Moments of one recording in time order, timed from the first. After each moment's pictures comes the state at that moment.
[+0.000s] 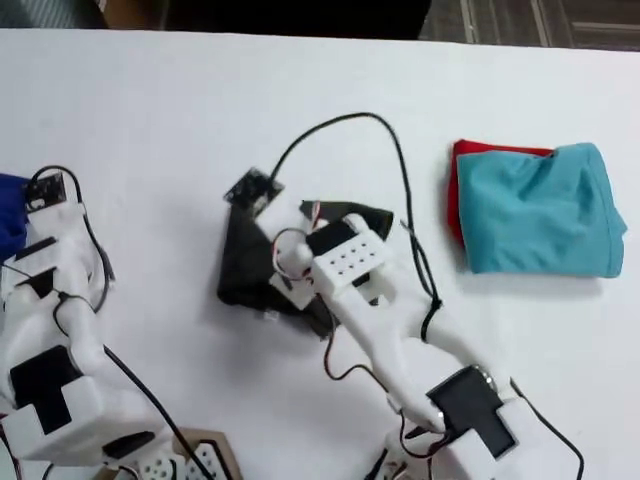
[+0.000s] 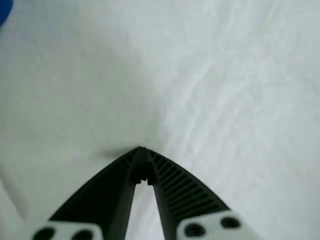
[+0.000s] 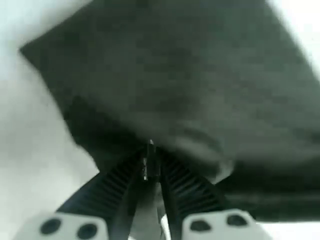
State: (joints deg) left arm -37.5 -0.7 42.5 43.2 -3.5; right arm -37.7 -3.9 29.8 60.3 19.5
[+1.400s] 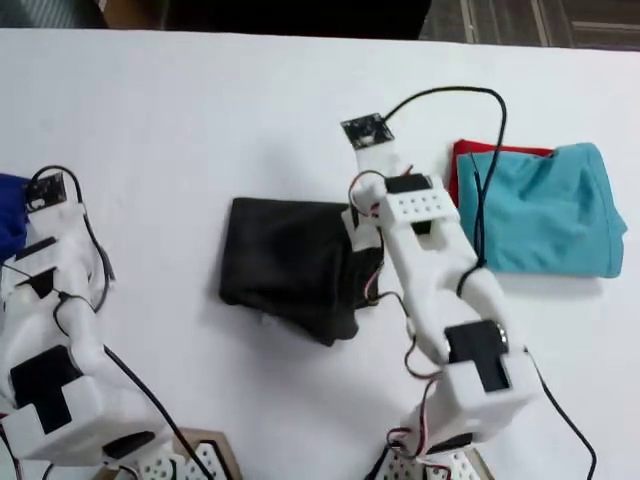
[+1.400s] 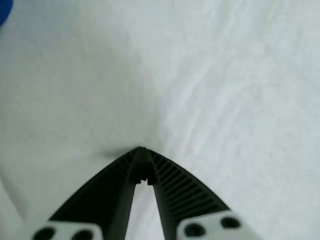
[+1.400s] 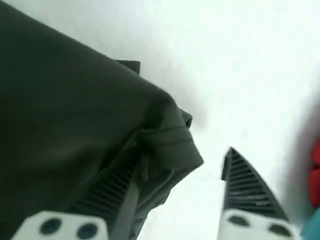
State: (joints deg) left arm -37.5 -0.7 42.5 43.2 -3.5; right arm -14.7 10.6 16.8 57.8 9.5
